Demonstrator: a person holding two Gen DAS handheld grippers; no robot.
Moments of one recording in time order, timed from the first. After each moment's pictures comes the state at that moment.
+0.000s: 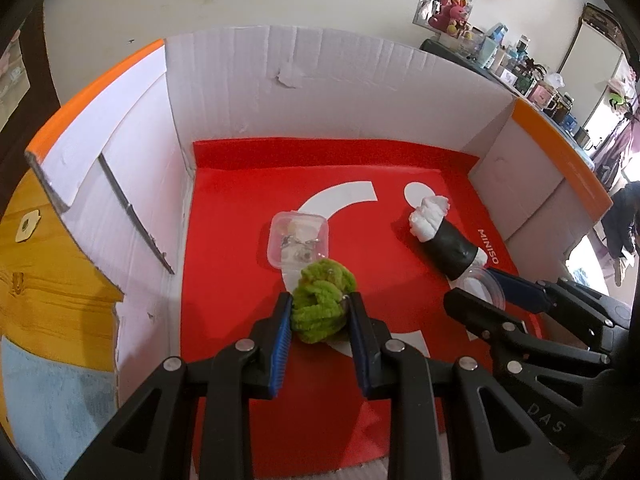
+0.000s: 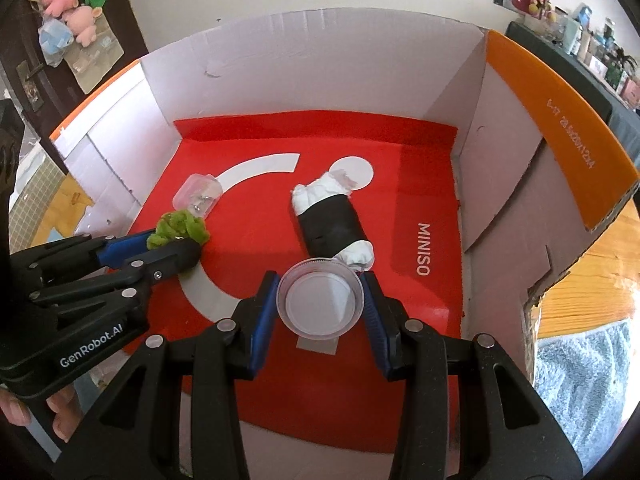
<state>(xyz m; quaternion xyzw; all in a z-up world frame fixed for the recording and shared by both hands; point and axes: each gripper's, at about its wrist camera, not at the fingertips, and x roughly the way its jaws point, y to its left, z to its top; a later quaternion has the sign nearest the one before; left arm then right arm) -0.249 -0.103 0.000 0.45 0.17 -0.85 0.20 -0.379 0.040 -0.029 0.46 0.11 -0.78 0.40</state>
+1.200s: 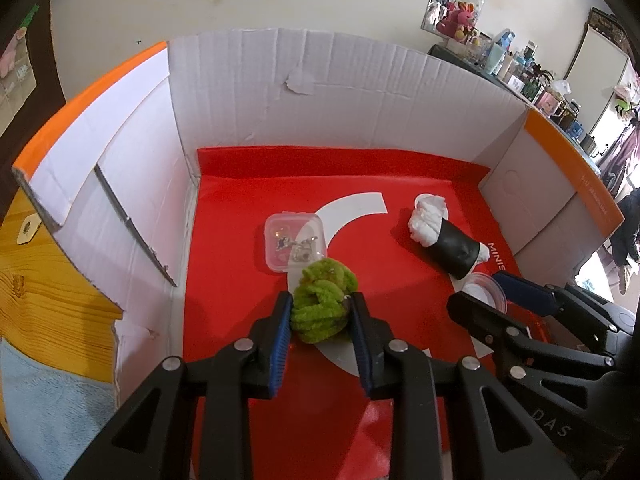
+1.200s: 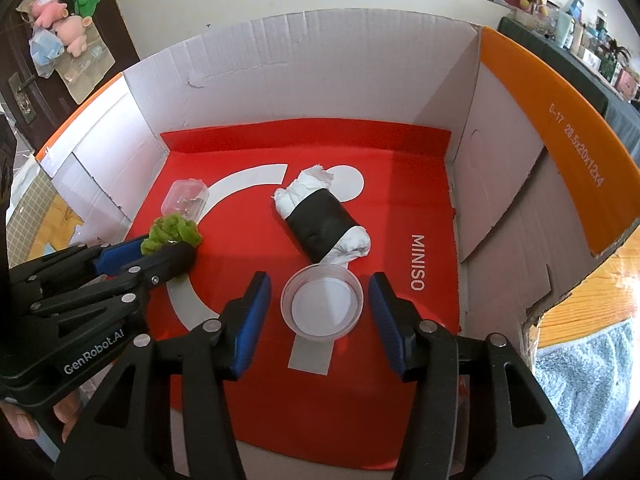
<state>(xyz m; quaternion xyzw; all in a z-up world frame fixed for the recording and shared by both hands) -0.258 -0.107 -0.001 0.45 0.17 -0.85 0.21 -0.389 0.032 -0.031 0.46 0.10 -0.79 0.39</state>
